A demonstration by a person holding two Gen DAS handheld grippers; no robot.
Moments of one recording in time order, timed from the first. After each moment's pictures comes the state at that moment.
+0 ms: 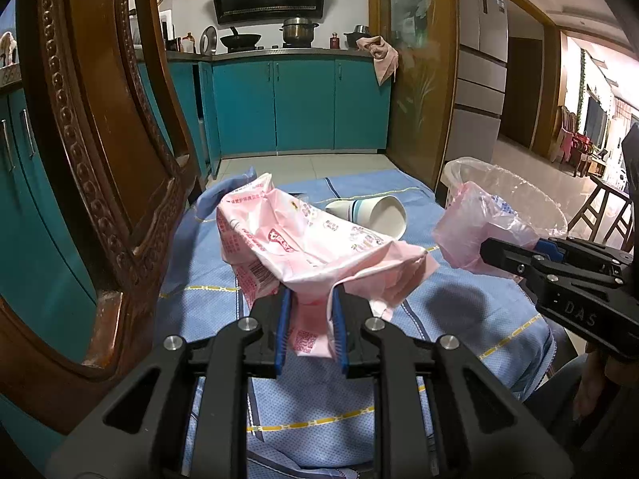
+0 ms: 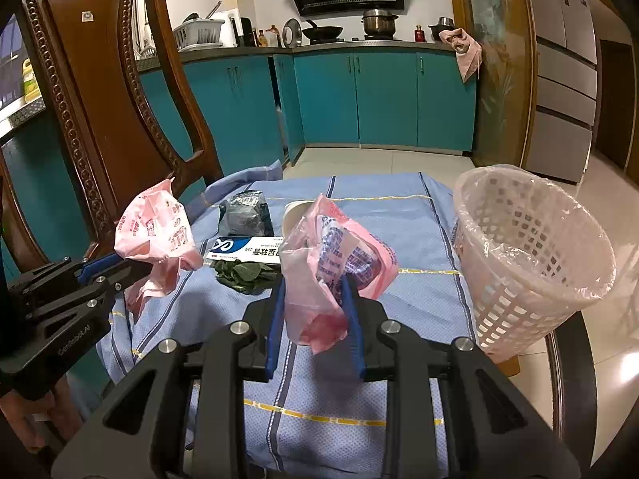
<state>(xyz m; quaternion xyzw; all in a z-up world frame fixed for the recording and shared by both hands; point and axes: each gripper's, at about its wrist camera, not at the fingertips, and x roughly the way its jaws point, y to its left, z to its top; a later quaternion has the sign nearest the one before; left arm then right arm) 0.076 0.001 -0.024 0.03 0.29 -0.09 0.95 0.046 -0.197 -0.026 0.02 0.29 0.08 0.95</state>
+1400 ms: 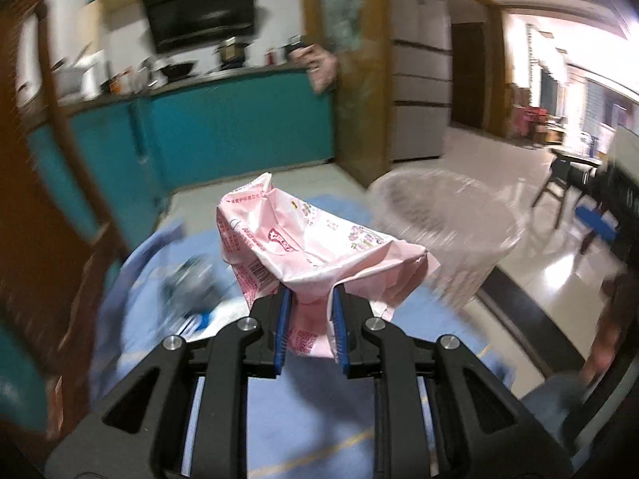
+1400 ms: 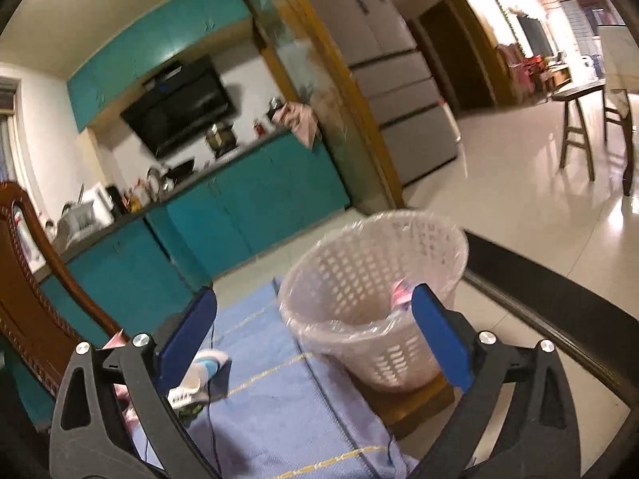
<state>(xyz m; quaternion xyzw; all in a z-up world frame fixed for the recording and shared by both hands) 0.104 -0.103 0.012 0.09 0.25 -0.19 0.94 -0.033 -0.343 0.002 0.25 0.08 -0.17 0.95</state>
